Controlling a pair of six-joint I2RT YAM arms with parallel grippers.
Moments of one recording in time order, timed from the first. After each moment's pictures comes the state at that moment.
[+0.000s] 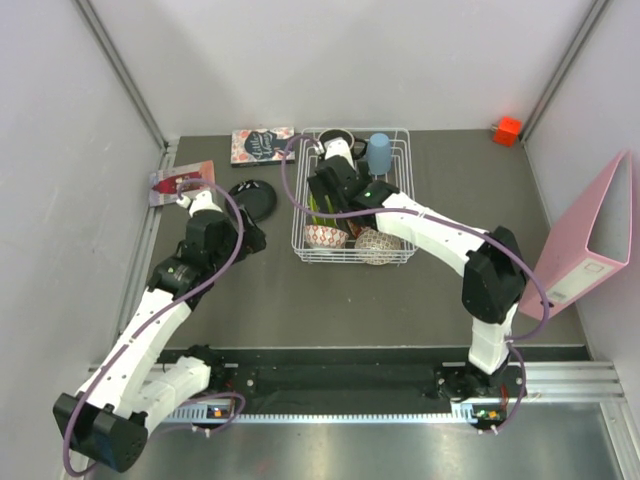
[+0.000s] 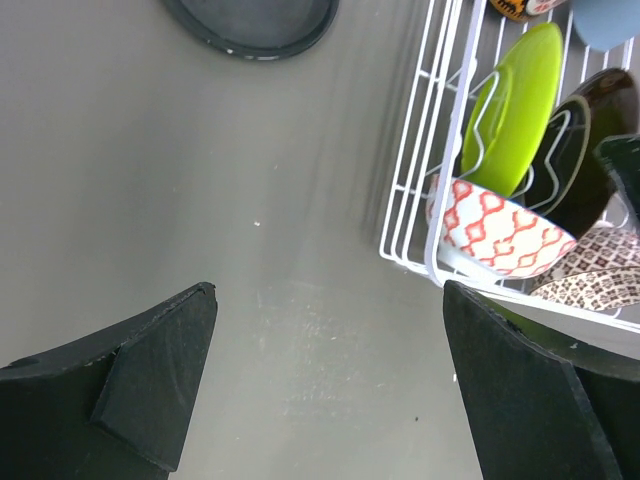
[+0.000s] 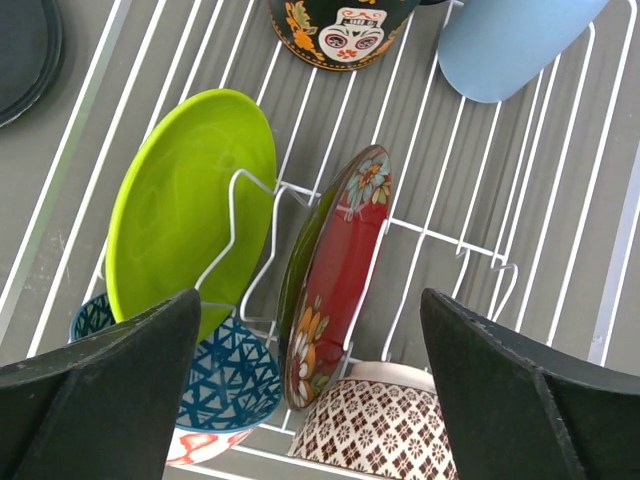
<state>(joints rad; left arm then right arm) -0.35 0.89 0.85 -0.56 -0.20 -0.65 0.81 1.86 1.64 -0.49 0.53 0.21</state>
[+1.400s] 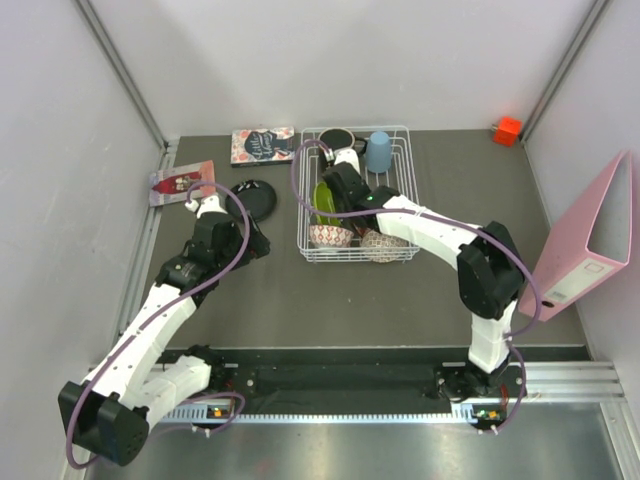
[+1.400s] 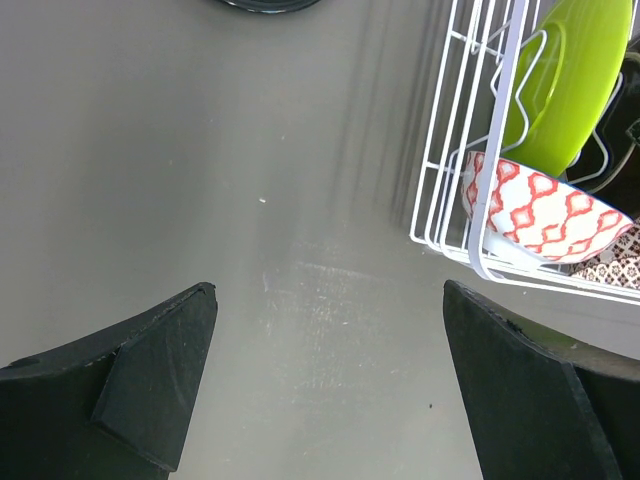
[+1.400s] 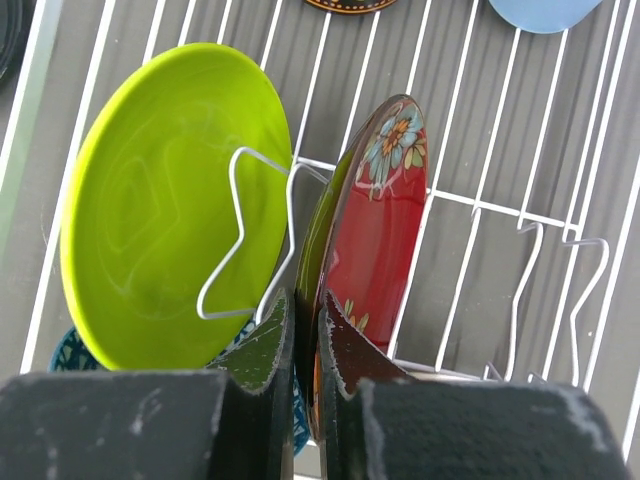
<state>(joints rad) -0.35 0.93 0.81 -0.55 -0.17 -0.66 0.76 1.89 1.54 -0.41 0.45 0.29</state>
